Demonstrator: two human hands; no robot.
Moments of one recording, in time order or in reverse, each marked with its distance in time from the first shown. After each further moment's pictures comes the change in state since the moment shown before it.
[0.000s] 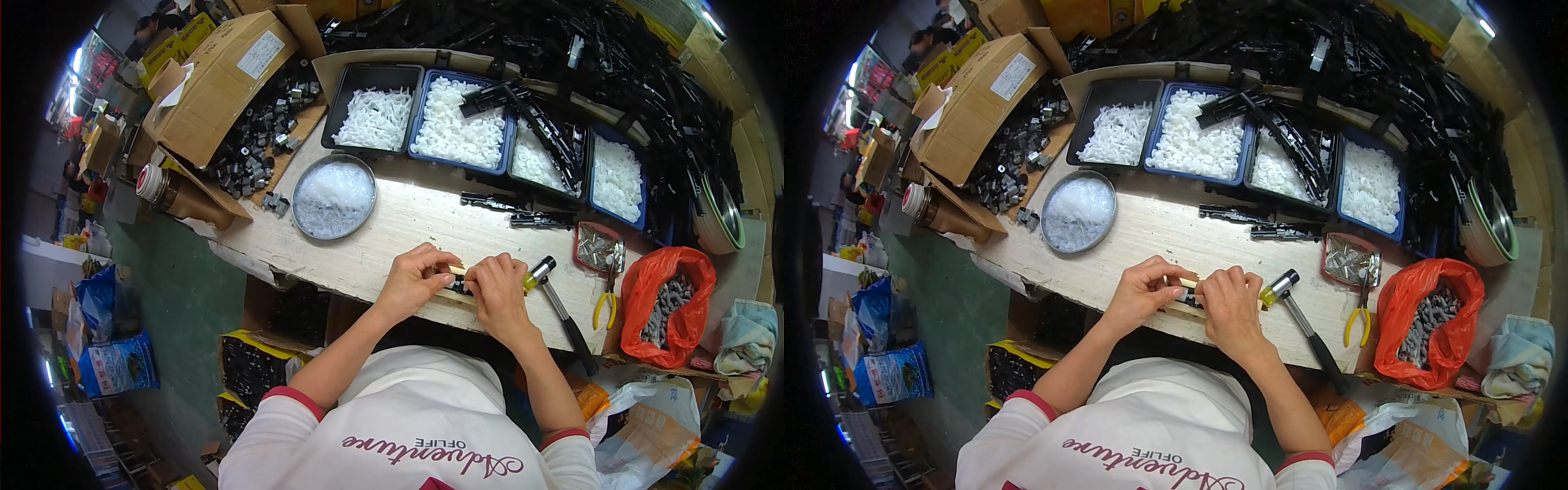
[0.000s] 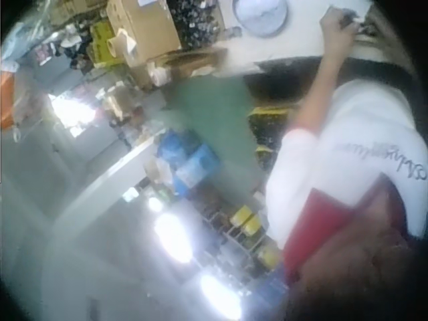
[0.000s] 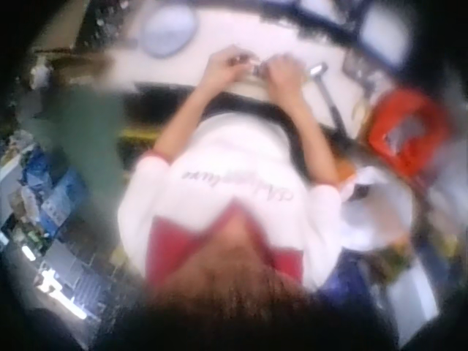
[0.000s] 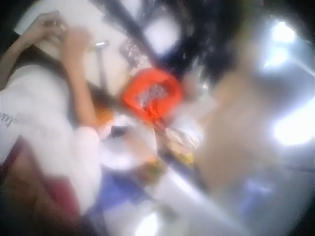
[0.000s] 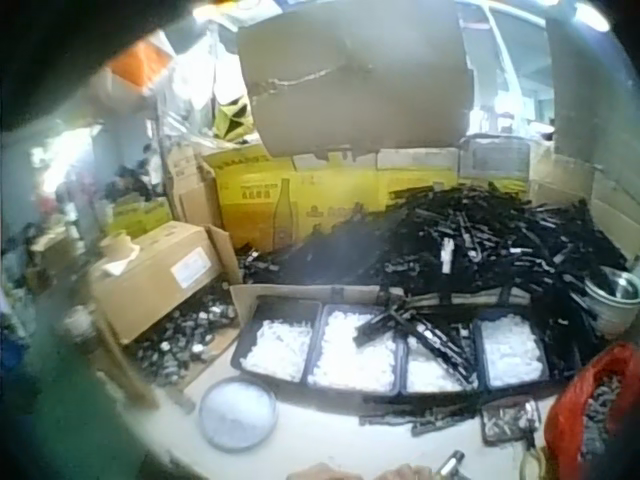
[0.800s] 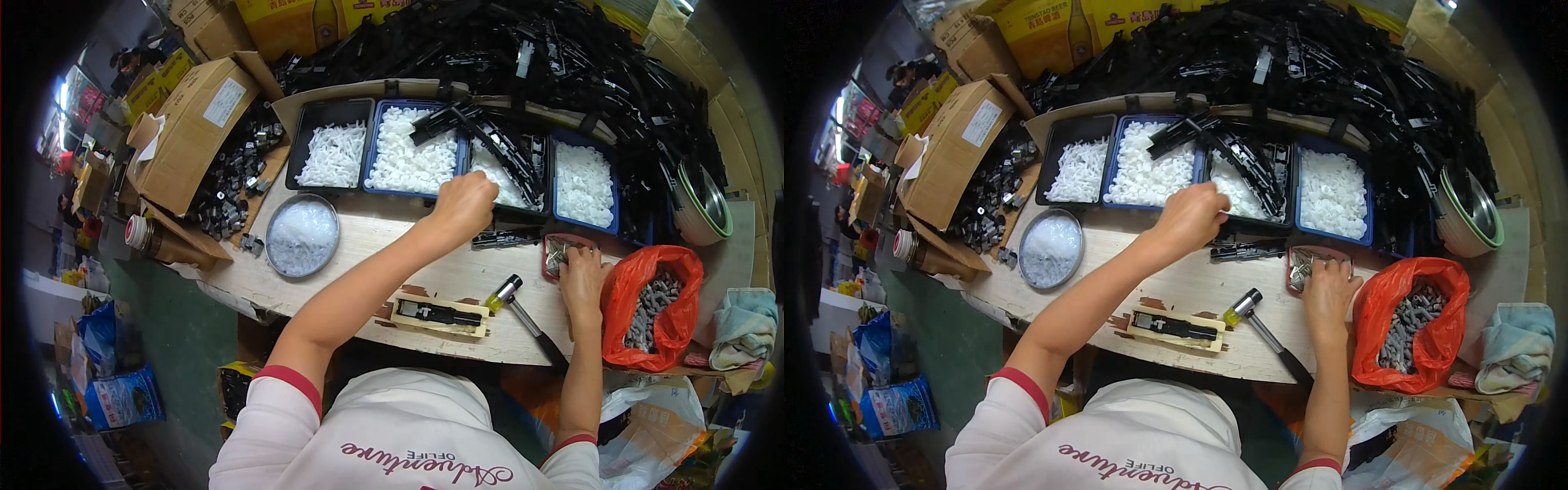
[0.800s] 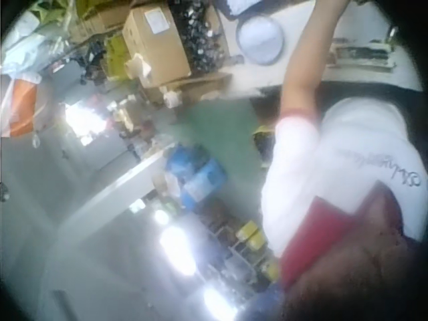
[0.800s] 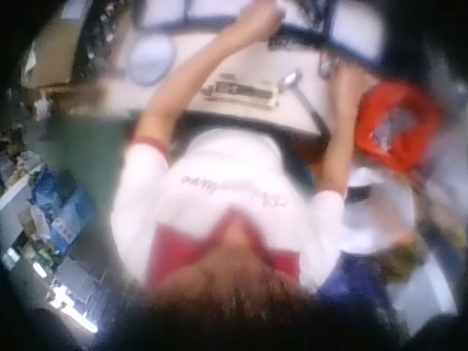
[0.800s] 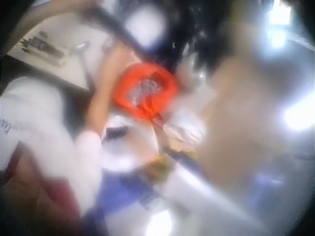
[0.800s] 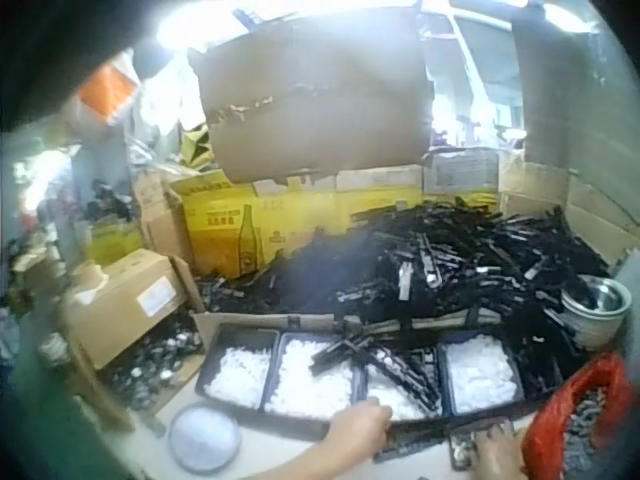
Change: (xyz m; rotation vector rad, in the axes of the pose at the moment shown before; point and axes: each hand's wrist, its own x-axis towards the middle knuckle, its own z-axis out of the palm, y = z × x) left_hand 0.157 0.067 0.068 0.955 -0.070 0.468; right_hand -0.030 0.124 -0.092 -0.703 -0.002 0.555
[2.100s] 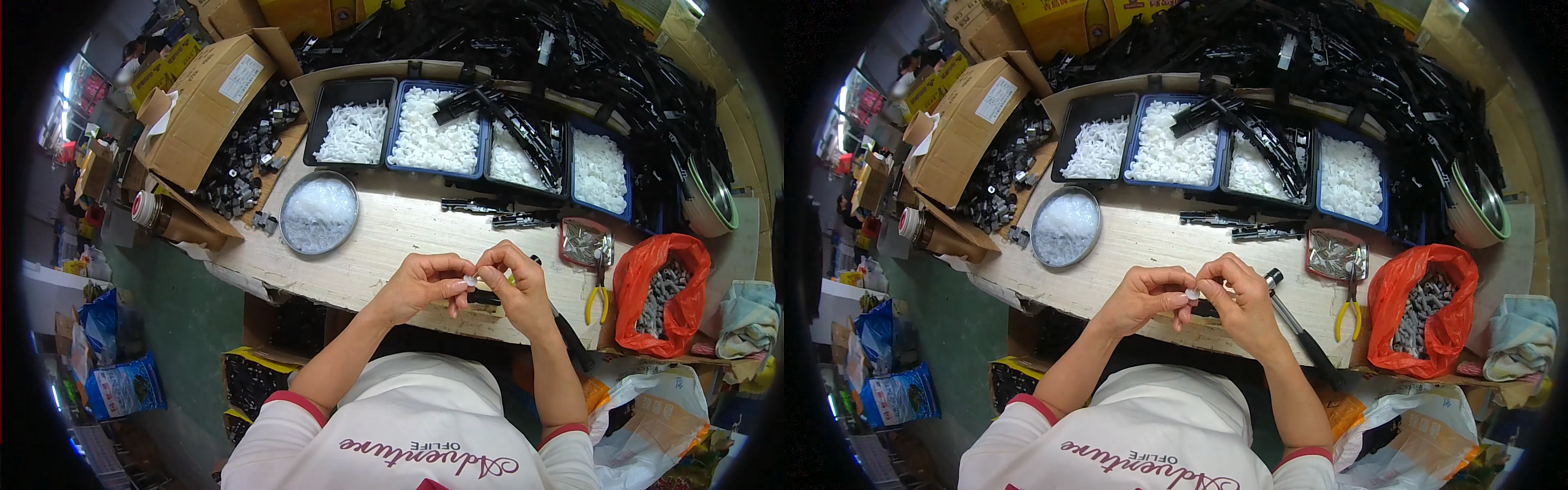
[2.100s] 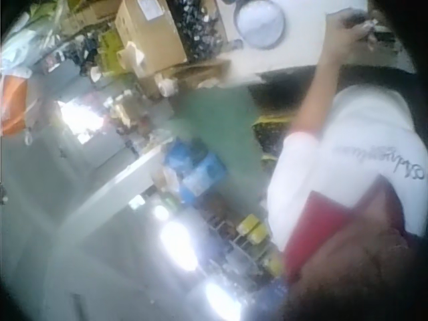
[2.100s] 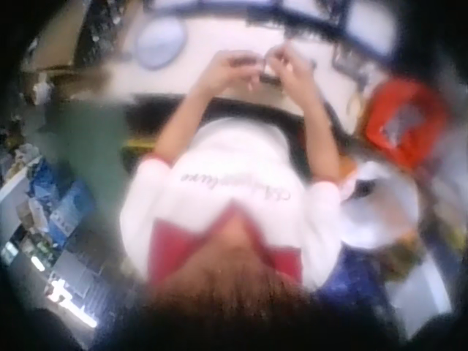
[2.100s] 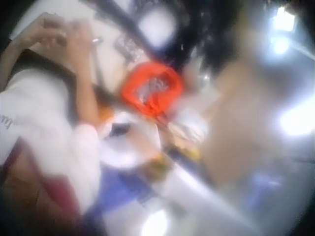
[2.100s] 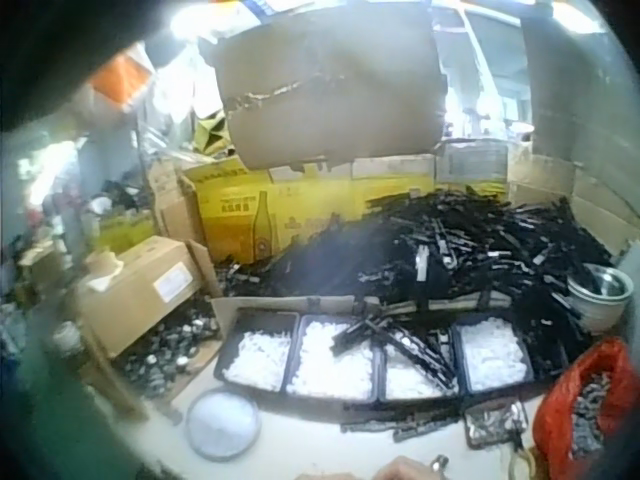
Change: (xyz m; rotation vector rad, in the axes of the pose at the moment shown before) left_hand -0.156 -0.001 -0.024 -1.658 -0.203 -0.338; right_hand -0.028 -0.121 -0.054 1.410 -0.255 -0.215
